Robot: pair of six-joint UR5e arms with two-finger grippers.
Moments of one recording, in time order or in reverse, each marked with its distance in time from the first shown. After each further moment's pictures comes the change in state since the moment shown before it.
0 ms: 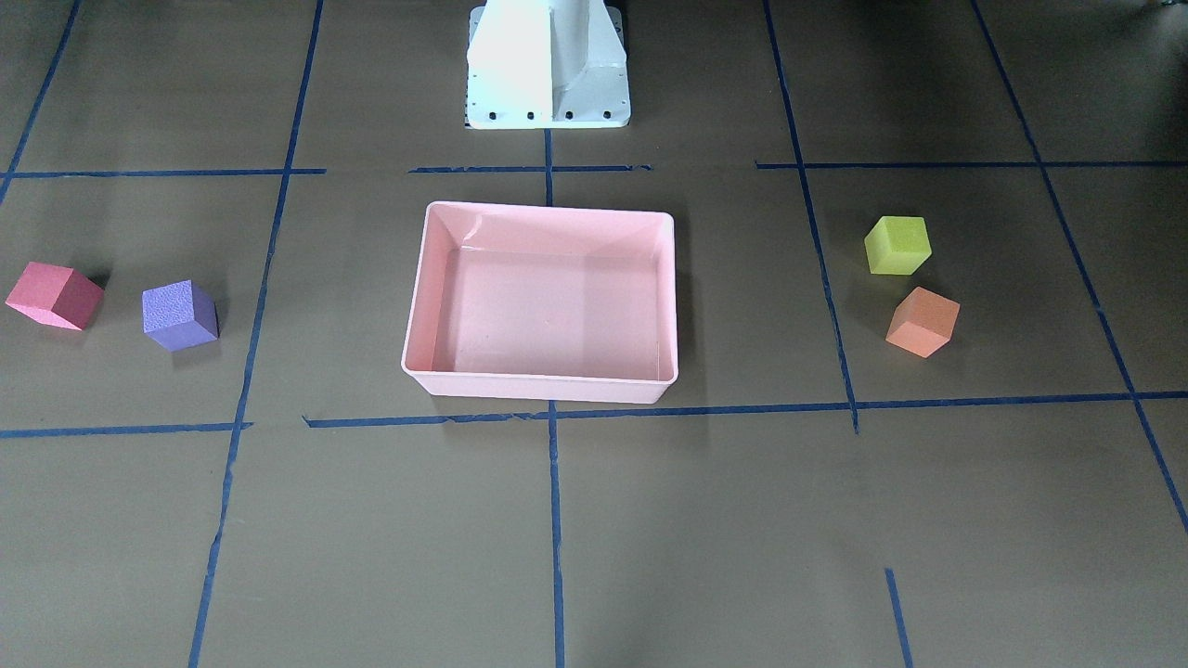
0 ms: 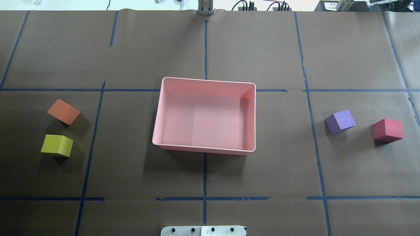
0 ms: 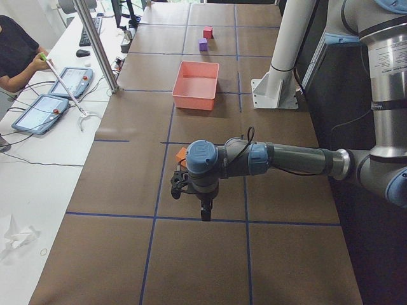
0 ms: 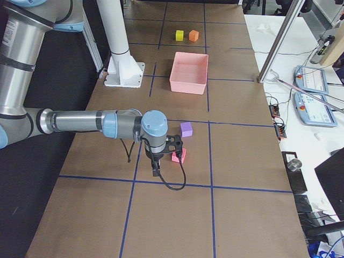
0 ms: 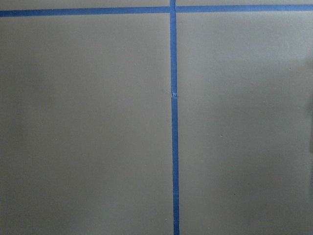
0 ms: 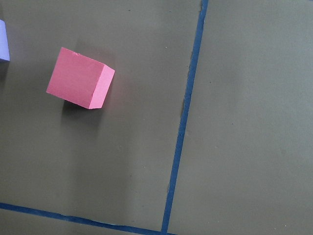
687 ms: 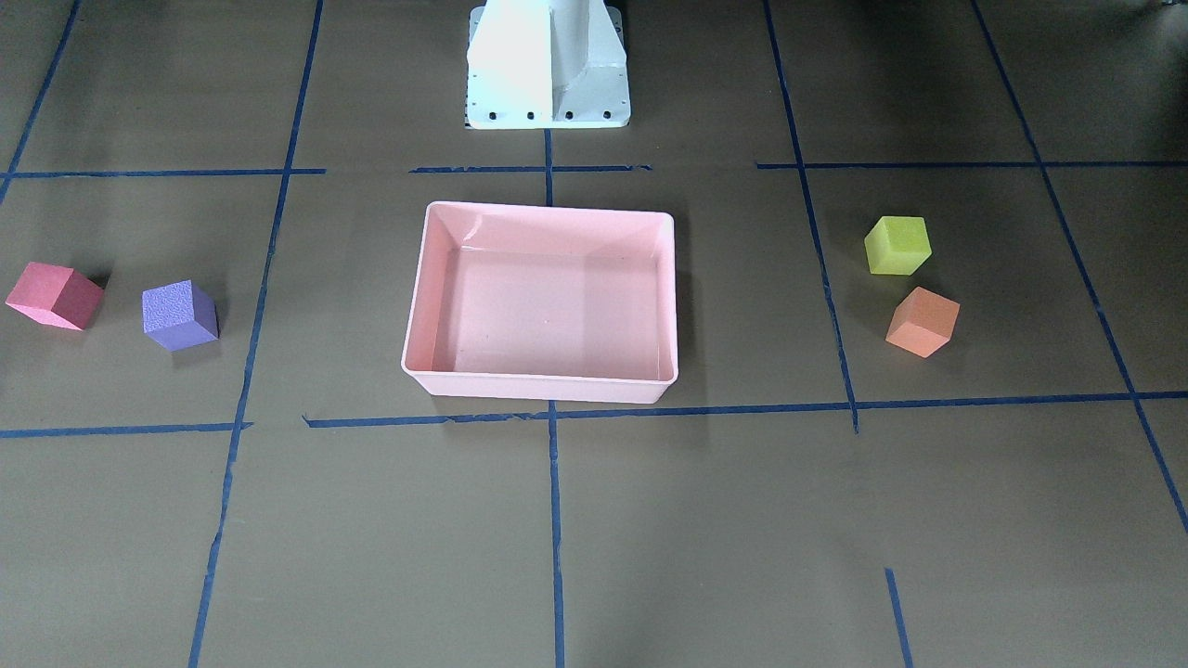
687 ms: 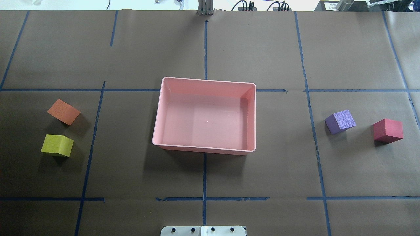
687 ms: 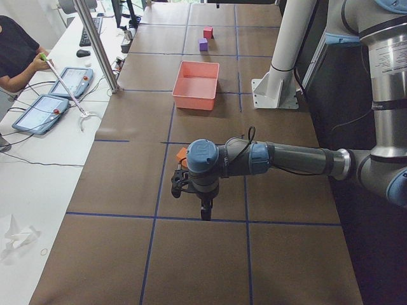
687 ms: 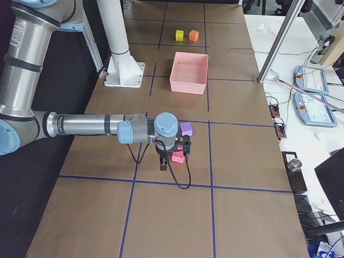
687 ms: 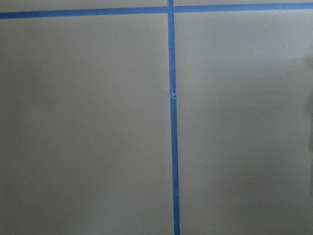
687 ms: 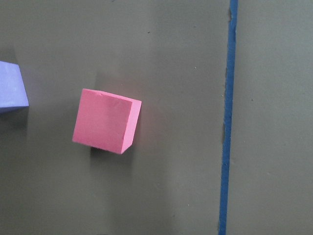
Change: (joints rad) left arm 0.000 0.003 -0.010 -0.005 -0.001 0.010; right arm -0.160 0.057 -0.106 0.251 0.050 0.413
